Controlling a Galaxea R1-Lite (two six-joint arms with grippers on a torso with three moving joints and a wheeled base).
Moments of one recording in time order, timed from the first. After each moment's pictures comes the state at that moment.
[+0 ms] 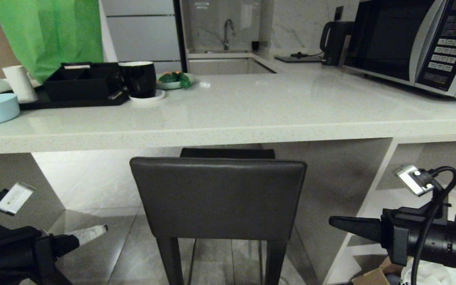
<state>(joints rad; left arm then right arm) 0.19 1.33 -0.27 -0.57 -0.90 -0.14 0.22 1.48 -0.32 -0.84 0.81 0.25</state>
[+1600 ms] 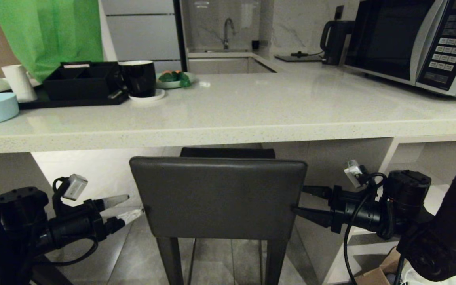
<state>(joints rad) 0.18 2.08 -0.33 -1.52 -0.99 0.01 0.18 2.09 -0.46 -1.52 0.93 0.06</state>
